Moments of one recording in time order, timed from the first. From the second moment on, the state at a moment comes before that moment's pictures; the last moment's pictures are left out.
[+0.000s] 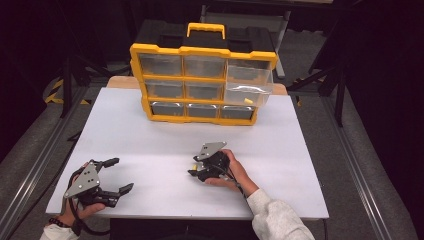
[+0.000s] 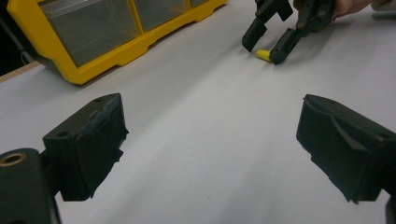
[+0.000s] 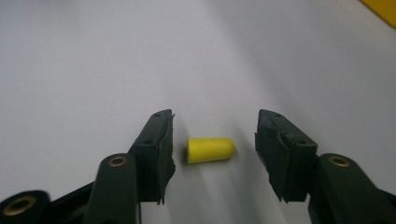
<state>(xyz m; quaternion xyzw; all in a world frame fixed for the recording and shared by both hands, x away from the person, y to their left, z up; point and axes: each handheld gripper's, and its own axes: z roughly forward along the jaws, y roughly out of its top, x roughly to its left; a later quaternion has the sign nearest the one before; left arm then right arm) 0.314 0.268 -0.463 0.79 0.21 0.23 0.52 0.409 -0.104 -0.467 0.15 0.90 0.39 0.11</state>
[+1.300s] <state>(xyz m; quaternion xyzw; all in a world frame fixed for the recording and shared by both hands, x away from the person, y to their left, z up) 0.315 0.269 -0.463 0.79 0.21 0.24 0.52 0.380 -0.134 -0.412 0.13 0.86 0.46 0.19</state>
